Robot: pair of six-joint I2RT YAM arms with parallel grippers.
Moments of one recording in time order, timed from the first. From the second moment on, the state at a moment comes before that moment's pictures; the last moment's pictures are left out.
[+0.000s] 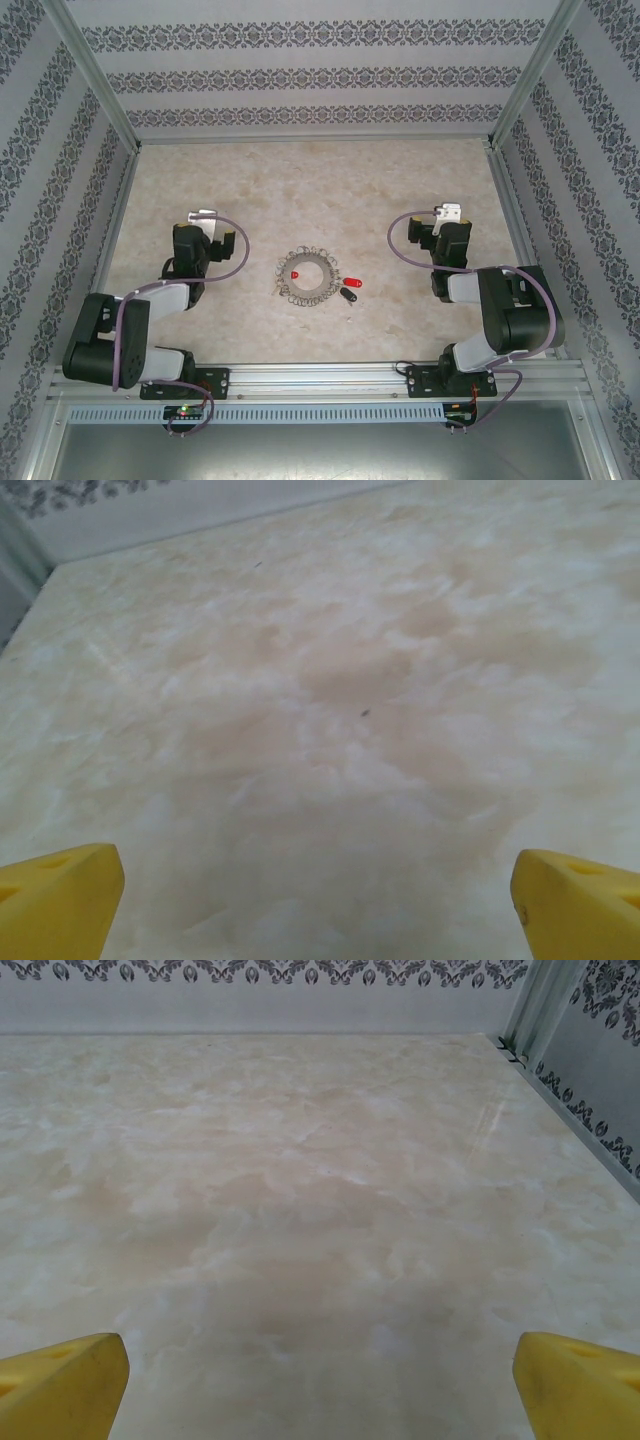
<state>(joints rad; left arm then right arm) -0.09 1.34 0.37 0.53 -0.14 0.12 0.04 1.52 0.36 0.81 0.17 0.03</state>
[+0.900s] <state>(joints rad) -0.01 1.56 0.40 0.73 -0.08 0.01 0.05 1.52 0.36 0.81 0.19 0.03</state>
